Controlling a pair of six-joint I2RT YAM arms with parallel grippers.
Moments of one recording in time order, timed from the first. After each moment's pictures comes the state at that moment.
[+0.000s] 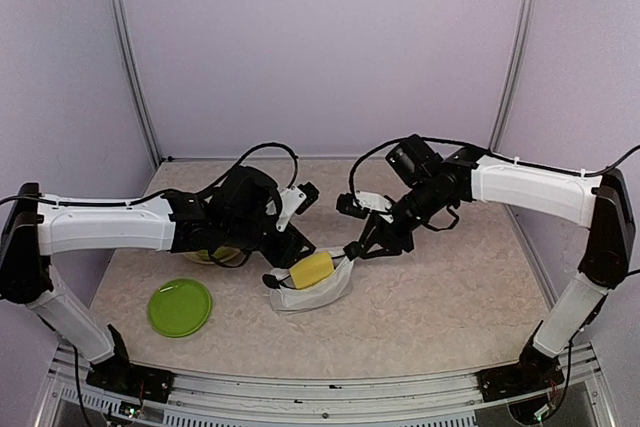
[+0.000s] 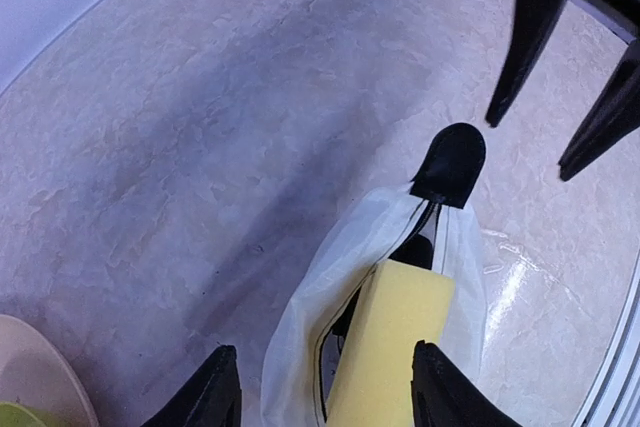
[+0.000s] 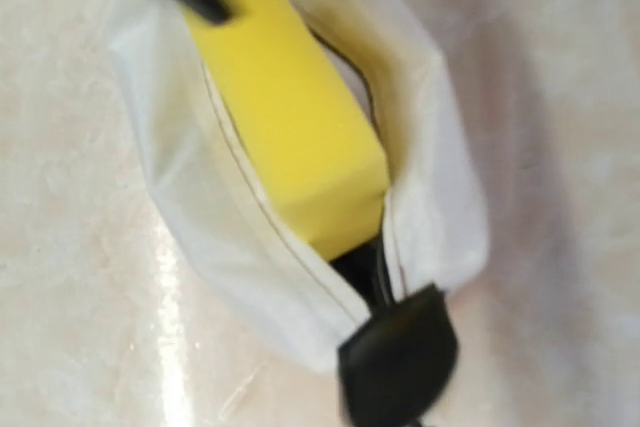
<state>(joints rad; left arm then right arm) -0.96 1.54 1.07 -0.23 -0.05 -0.03 0.73 1.69 1.36 -0.74 -0.49 -0.60</state>
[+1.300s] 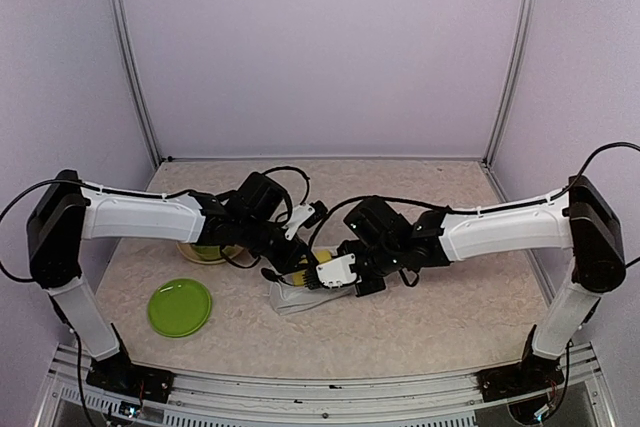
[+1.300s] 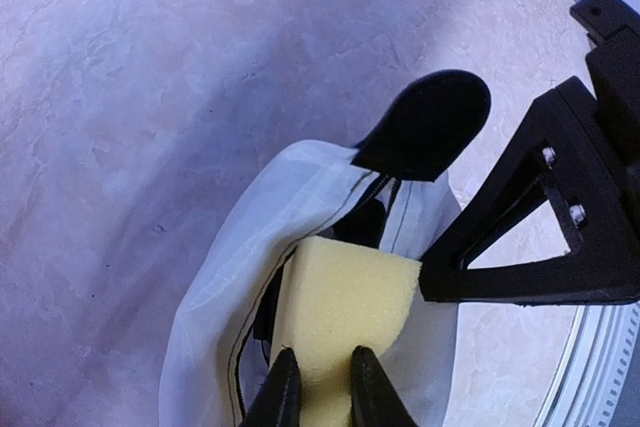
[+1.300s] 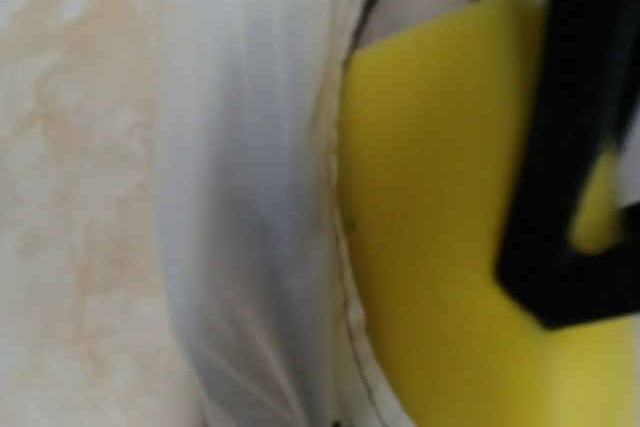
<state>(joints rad) -0.84 1.72 1.10 -0.22 0.30 -0.03 1.02 1.72 1.11 -0.29 -0.03 -0.95</state>
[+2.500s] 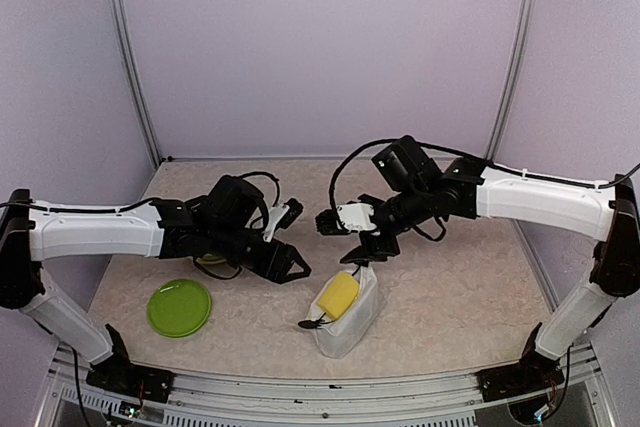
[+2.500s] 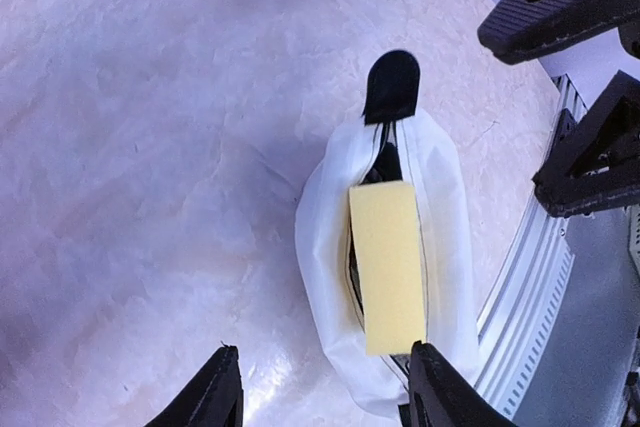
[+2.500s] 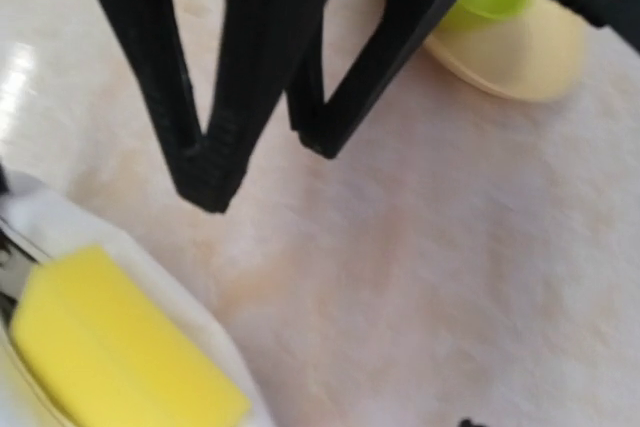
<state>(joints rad) -0.90 1.51 1.01 -0.27 0.28 -0.32 0.89 1.54 1.26 -0.51 -0.31 -0.87</state>
